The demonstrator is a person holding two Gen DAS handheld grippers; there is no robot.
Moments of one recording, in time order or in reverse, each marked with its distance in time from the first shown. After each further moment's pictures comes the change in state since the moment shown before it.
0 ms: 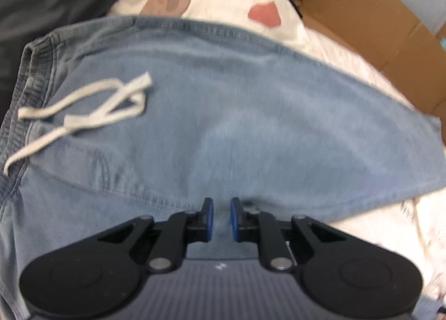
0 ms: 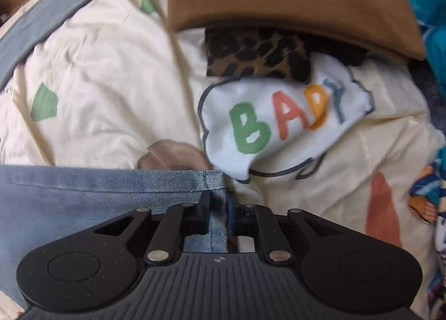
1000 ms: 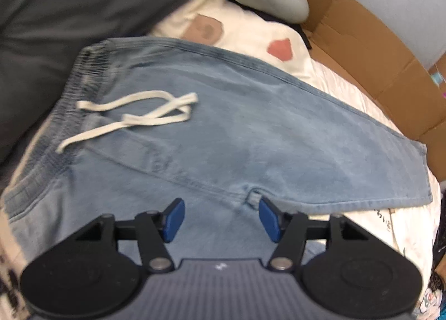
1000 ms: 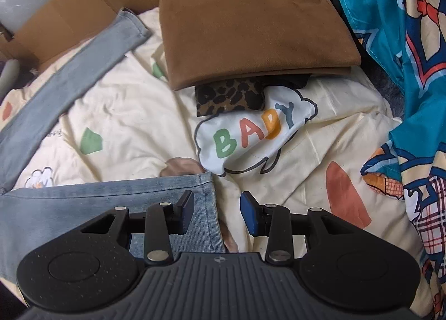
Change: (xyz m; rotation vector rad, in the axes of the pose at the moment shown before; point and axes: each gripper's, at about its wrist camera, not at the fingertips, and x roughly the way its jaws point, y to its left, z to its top) left arm -0.092 0.024 -0.027 -0.096 -0.041 0.037; right arm -0.084 -0.055 -0.042 0.082 -0.184 0.175
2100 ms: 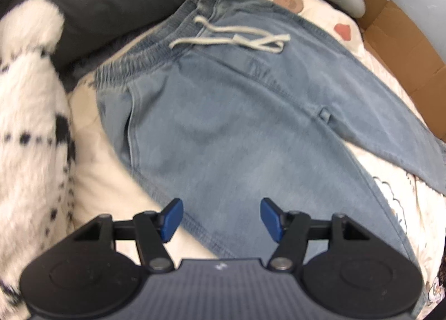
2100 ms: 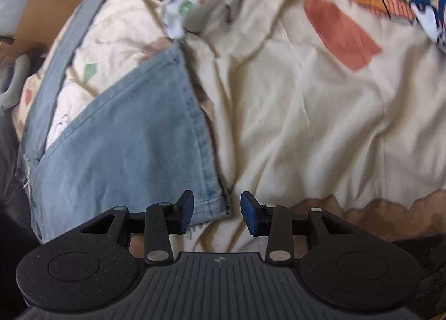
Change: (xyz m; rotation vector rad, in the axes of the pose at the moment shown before) left arm -0.057 0.085 -0.138 -0.197 0.066 0.108; right arm 0.040 -0.074 -0.109 0.257 0.311 0.220
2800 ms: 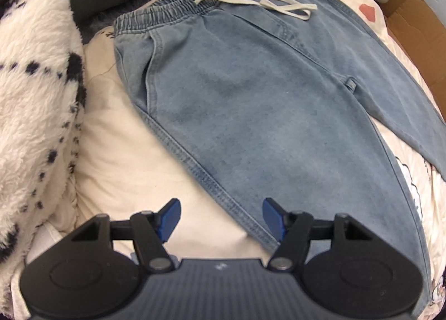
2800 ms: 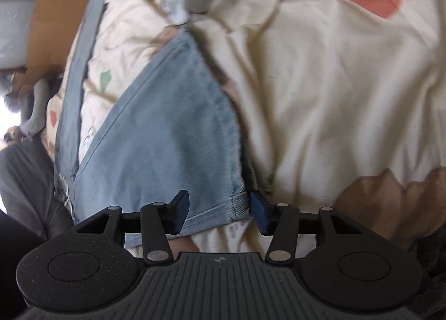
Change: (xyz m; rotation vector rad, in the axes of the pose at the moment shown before) left arm 0.015 0.013 -0.032 -0.057 0.081 0.039; right arm 0.022 -0.007 -0.002 0.157 0.056 0.192
